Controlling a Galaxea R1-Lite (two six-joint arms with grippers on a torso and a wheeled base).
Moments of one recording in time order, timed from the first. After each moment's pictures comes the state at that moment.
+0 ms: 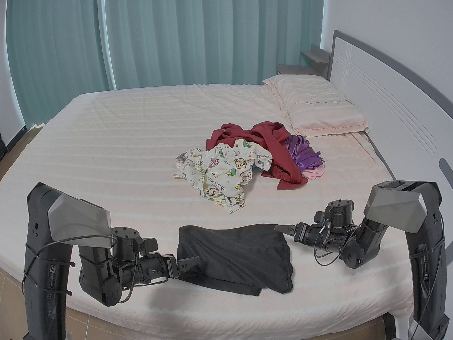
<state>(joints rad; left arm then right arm) -0.30 2.46 -0.47 -1.46 -0.36 -0.34 0.28 2.53 -0.90 -1.13 0.35 0.62</state>
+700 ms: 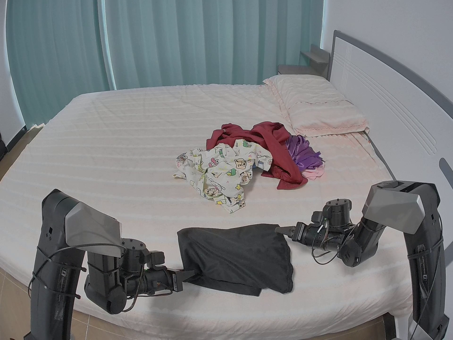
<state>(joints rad) -0.33 2.54 -0.44 -1.51 -0.42 -0.32 0.28 2.55 -0.94 -1.09 0.40 0.64</state>
